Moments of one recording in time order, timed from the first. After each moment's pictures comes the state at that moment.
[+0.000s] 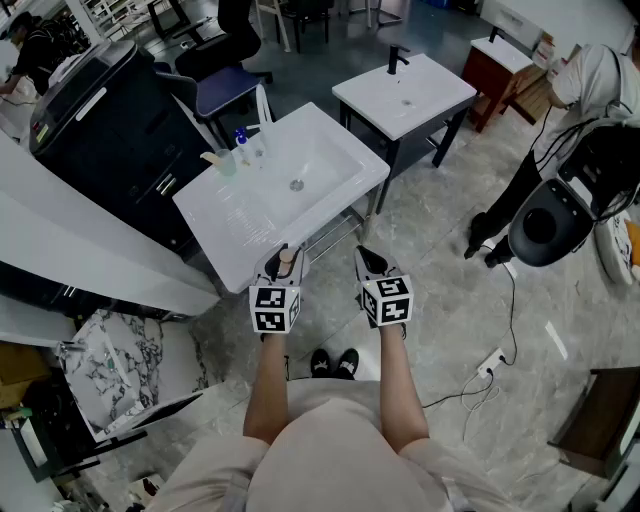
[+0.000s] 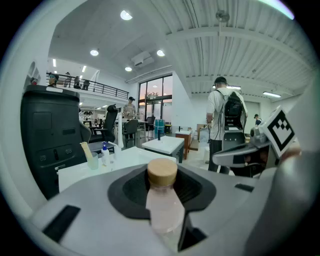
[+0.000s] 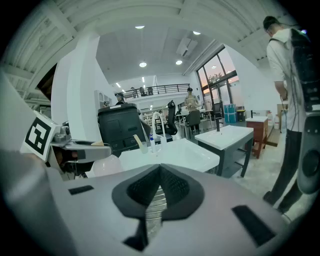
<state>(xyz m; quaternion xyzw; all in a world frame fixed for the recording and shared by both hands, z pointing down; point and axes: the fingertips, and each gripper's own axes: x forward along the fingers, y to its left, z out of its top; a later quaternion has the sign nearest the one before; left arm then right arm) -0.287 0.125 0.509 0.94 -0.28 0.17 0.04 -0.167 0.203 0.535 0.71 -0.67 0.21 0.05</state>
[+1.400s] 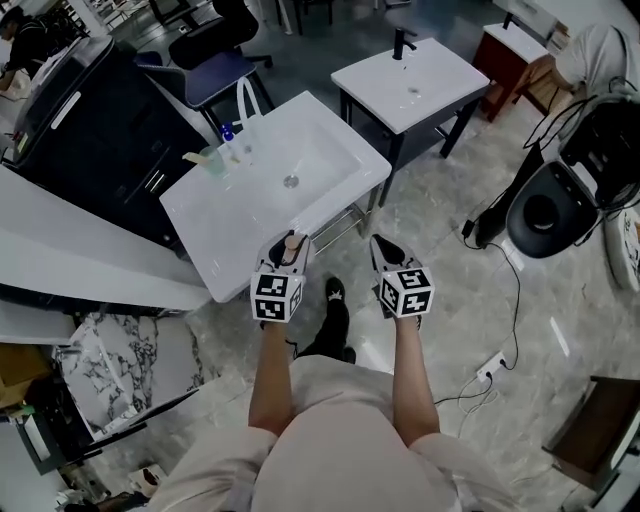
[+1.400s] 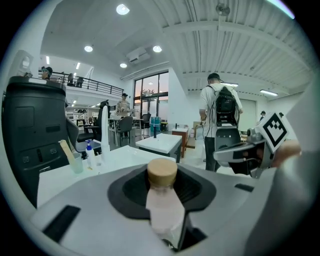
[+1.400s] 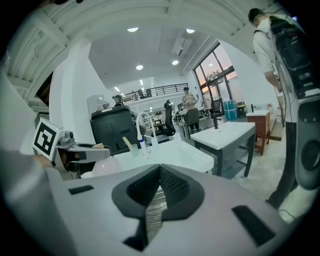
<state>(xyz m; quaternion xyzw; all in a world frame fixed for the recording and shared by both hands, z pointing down) -0.217 0.097 0.536 0.95 -0.26 0.19 0.04 -0.083 0.186 0.562 0.70 -0.68 0.22 0.03</state>
